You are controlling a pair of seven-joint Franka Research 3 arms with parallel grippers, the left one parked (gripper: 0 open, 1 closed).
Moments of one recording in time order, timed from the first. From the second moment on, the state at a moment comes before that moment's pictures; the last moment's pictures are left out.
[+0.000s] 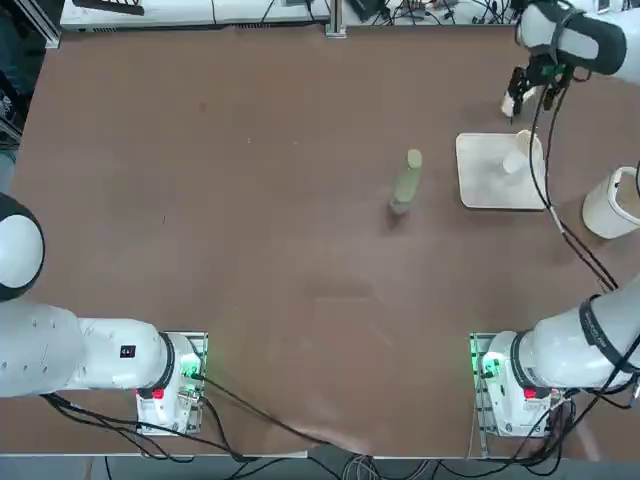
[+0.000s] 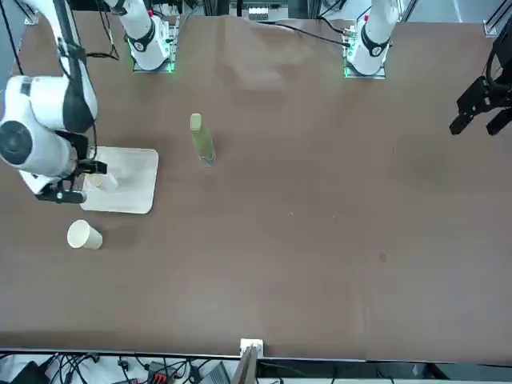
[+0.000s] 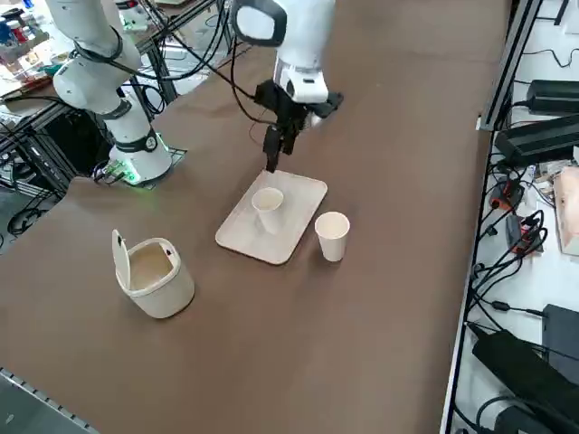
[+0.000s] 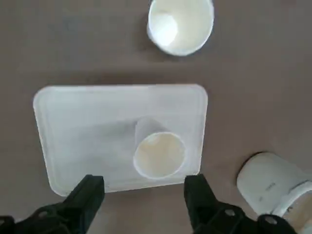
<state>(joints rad) 0.00 0.22 -0.02 -1.85 -0.22 1.88 0.11</state>
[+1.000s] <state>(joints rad) -0.04 0.61 -0.03 -1.51 -0.19 2.08 0.04</state>
